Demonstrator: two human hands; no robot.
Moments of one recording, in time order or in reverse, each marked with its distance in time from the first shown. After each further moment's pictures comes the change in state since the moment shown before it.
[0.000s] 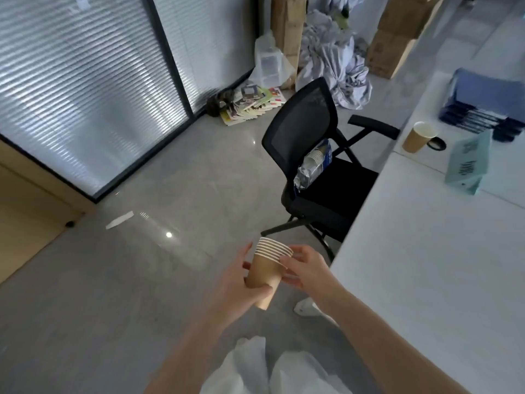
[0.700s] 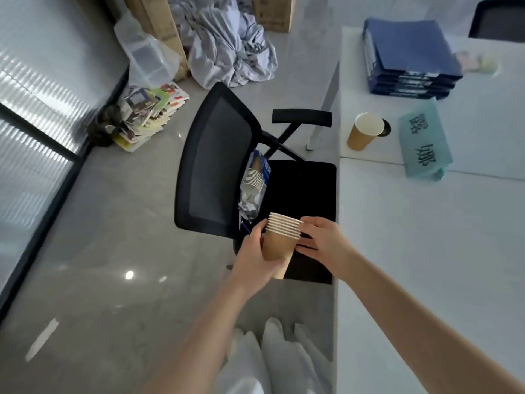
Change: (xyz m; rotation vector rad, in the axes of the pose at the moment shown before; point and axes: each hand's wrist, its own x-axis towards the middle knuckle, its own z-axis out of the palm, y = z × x) left_hand 0.339 0.125 0.081 0.268 -0.421 0.138; right_hand 0.240 -0.115 -0.155 0.418 0.394 0.090
